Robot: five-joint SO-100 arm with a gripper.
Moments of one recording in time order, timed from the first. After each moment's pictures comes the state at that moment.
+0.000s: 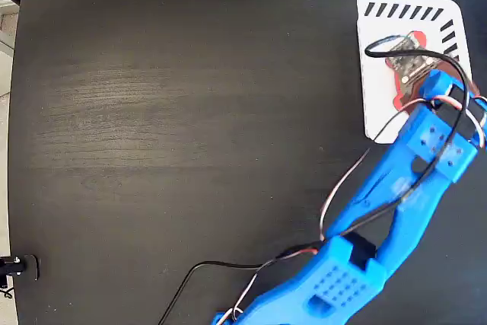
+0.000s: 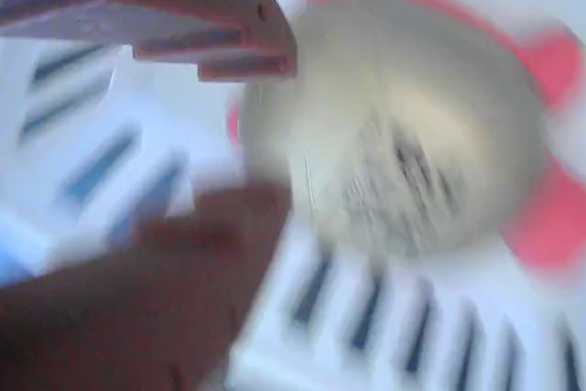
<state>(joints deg) 39.7 42.7 18.3 92.8 14.7</state>
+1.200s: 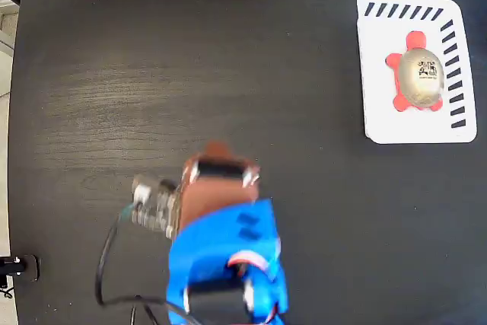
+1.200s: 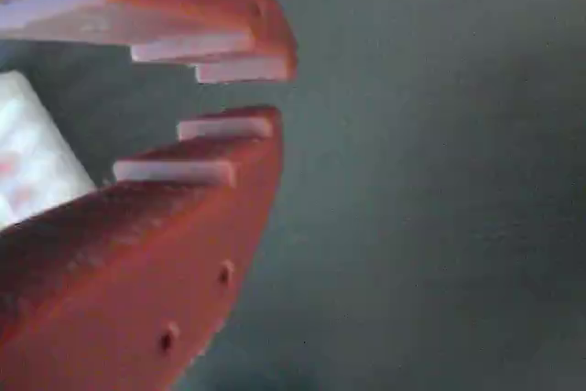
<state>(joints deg) -4.5 141.1 132.9 66.6 11.3</state>
